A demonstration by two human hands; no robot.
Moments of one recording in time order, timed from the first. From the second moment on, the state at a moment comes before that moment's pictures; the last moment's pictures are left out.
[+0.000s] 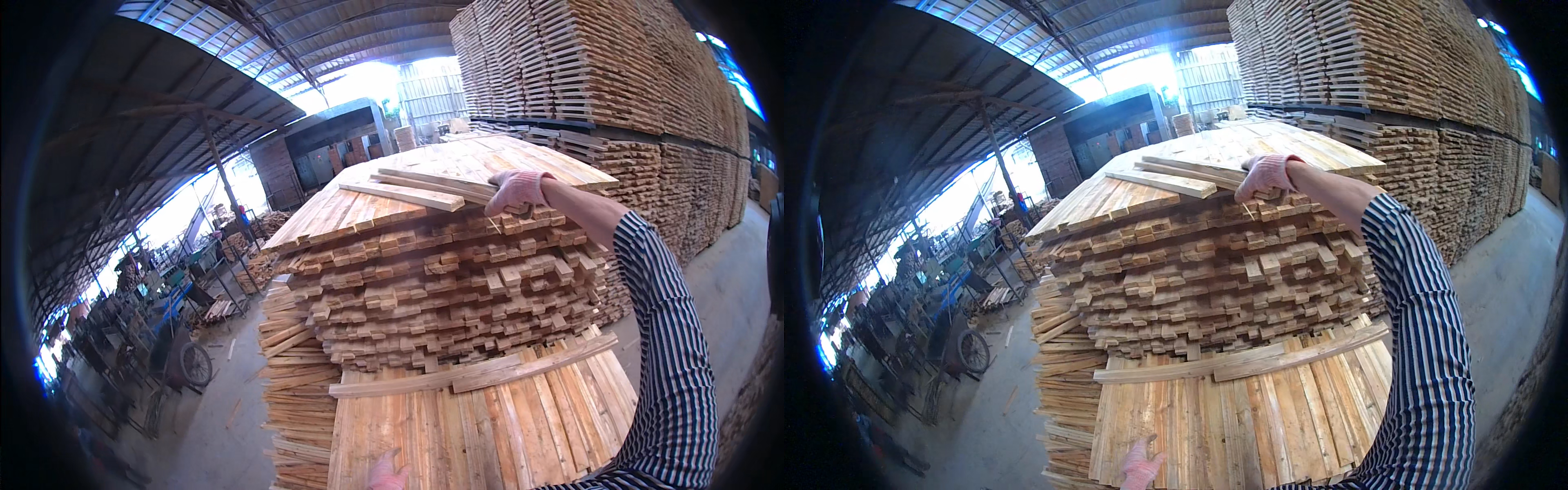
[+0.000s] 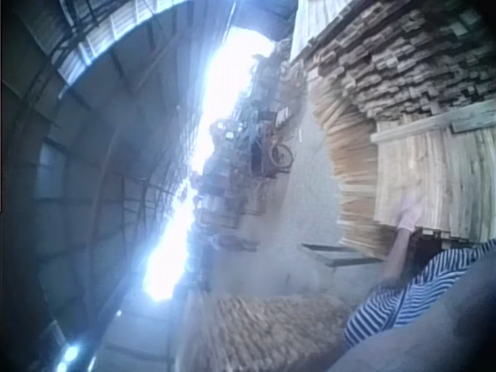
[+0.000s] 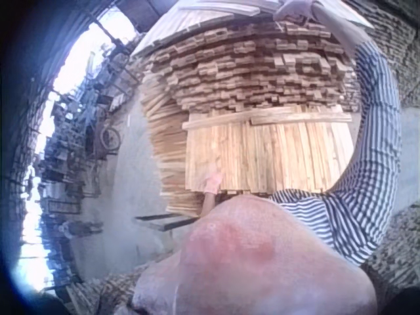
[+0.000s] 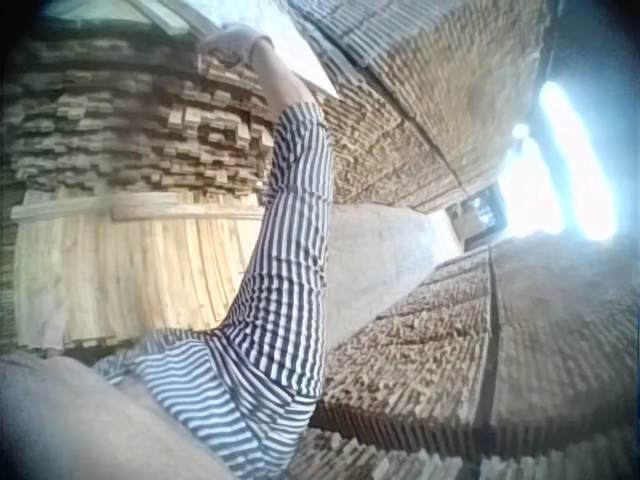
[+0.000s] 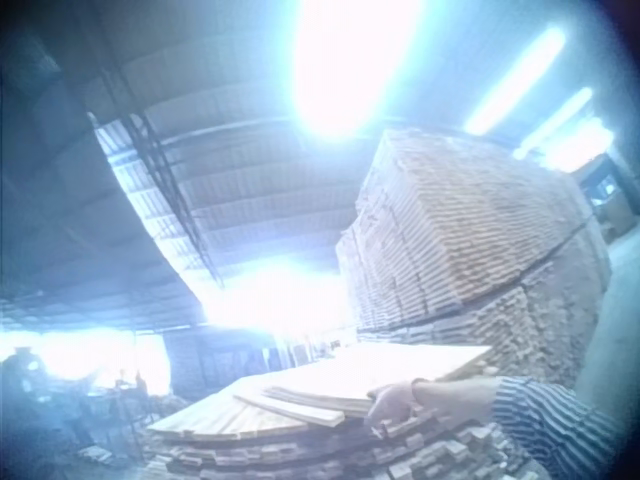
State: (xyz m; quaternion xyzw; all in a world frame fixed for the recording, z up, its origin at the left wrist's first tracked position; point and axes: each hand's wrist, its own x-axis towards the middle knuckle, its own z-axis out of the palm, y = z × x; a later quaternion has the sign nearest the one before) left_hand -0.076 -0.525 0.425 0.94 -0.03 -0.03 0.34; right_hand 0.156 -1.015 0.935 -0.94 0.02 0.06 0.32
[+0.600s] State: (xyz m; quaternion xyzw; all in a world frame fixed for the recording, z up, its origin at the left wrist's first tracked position) left_hand -0.035 -0.650 0.489 0.45 -0.07 0.10 0.88; right_hand -0.122 -0.999 0.556 -0.91 -0.07 0.00 0.41
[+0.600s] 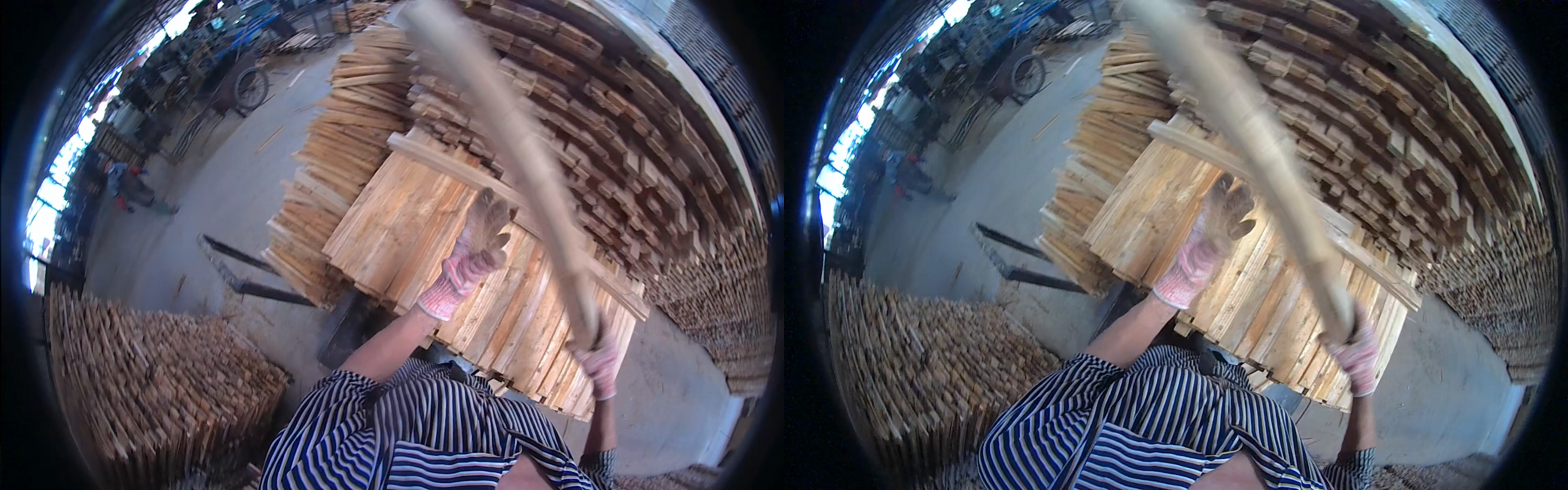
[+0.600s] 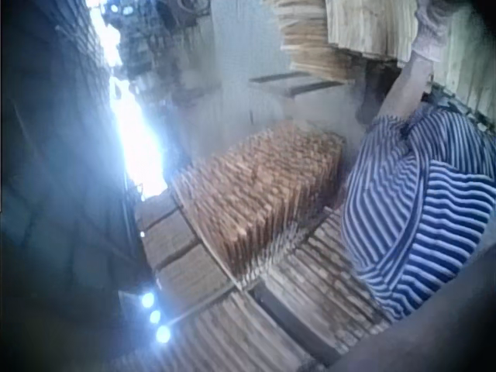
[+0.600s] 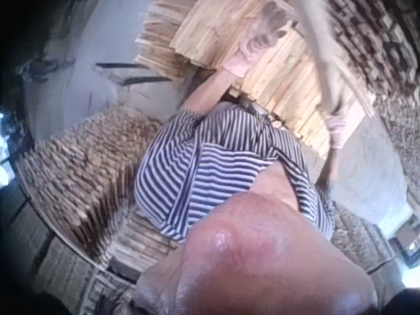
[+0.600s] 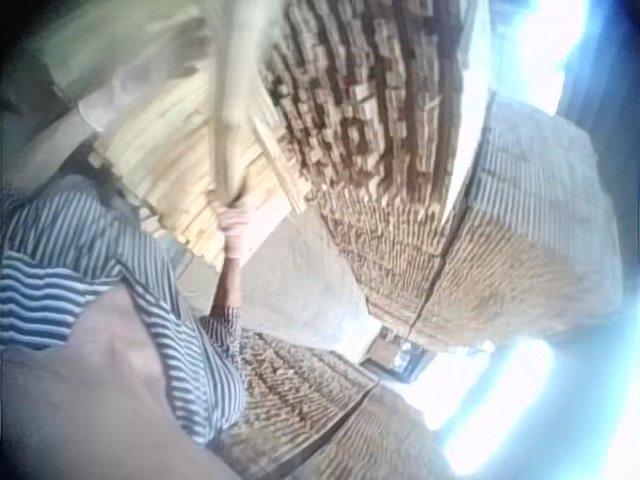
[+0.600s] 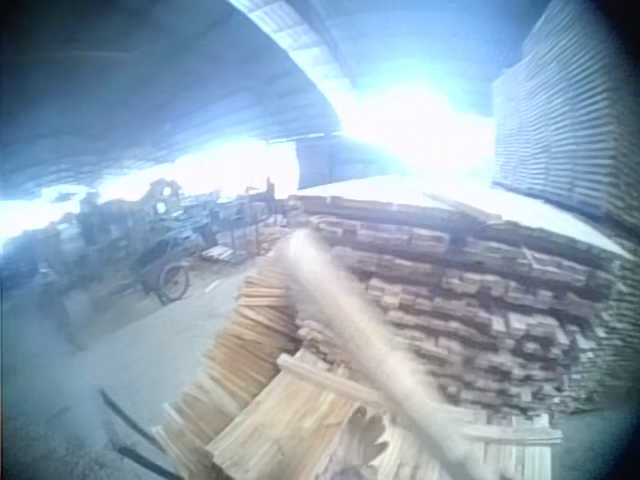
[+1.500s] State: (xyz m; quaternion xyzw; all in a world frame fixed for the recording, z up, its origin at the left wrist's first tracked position) left_hand -0.068 -0.451 0.419 0.98 -0.17 -0.12 -0.03; right_hand -0.120 -0.909 0.428 -0.96 -0.18 0.18 0.10
